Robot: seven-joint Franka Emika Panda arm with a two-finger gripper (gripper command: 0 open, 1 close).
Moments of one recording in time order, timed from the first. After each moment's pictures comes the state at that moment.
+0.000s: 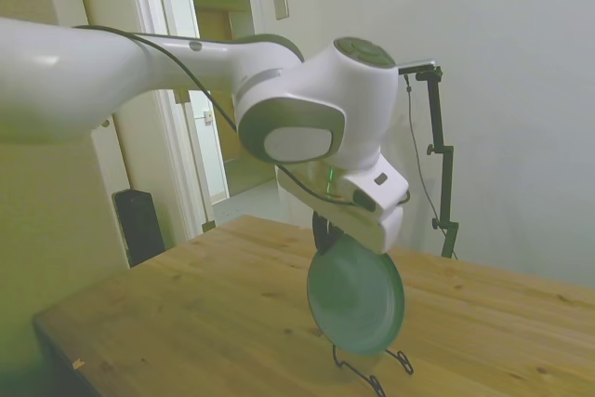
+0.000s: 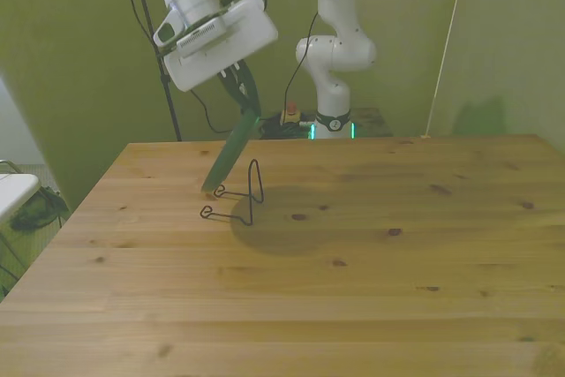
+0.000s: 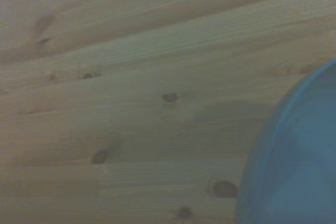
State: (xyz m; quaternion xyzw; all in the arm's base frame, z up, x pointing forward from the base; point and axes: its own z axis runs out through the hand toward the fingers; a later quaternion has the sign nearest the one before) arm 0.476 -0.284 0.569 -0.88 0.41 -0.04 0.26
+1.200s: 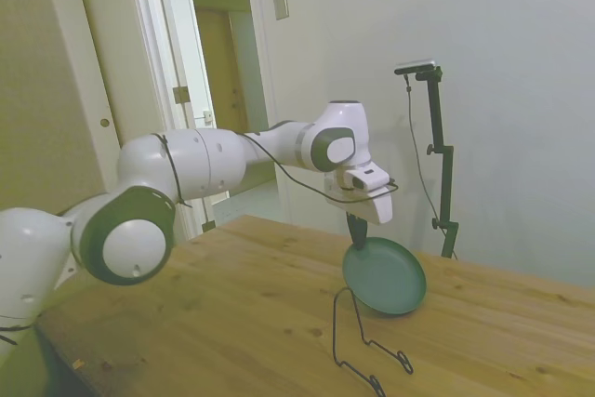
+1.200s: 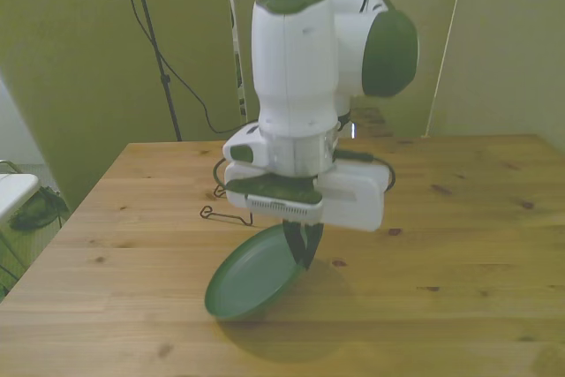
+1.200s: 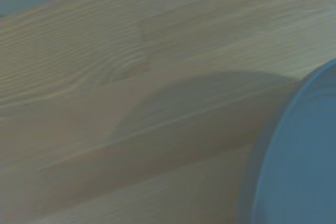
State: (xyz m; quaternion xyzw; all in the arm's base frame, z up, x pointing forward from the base) arm 0.760 -0.158 0.435 -0.83 0.56 -0.04 0.02
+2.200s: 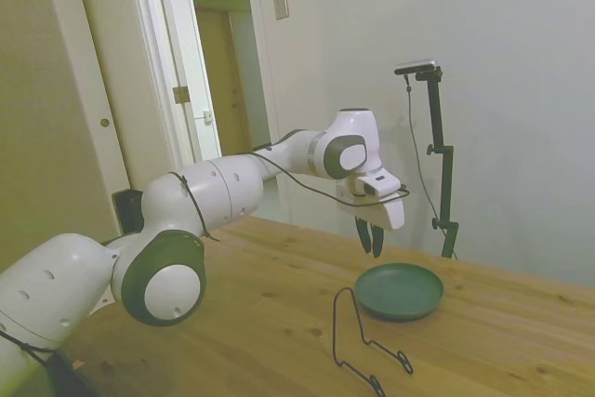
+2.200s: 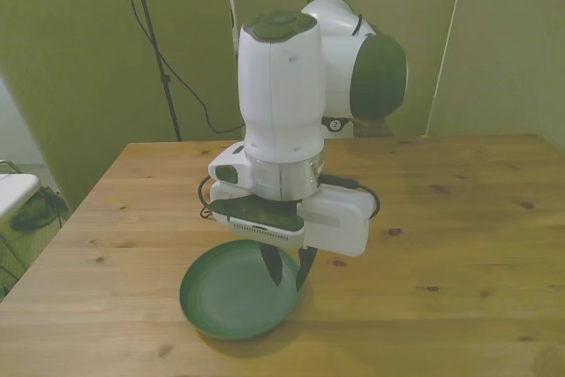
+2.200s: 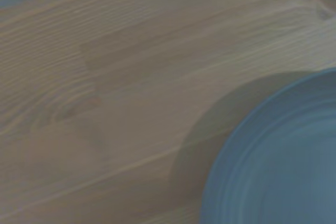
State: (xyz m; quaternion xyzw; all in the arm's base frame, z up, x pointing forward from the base) arm 0.772 -0.168 0.440 -0.83 0.56 -0.06 0.02
